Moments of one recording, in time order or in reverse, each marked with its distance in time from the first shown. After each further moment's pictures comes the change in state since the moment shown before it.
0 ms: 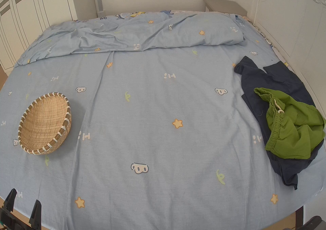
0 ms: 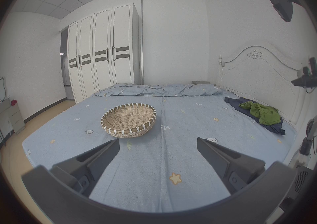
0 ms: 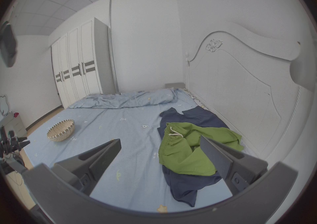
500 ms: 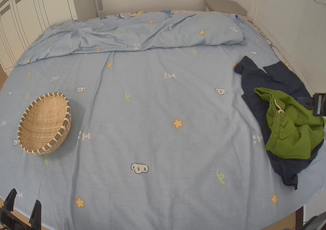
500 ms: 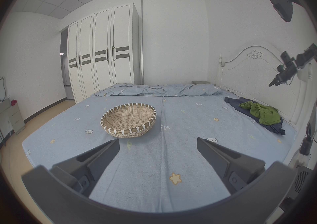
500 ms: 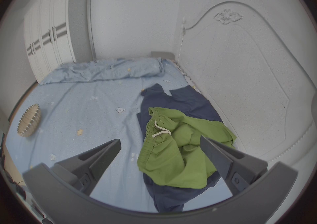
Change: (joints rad) left arm 0.000 0.000 0.000 0.000 0.000 0.000; right arm 0.050 0.726 -0.431 0.066 -0.231 -0.032
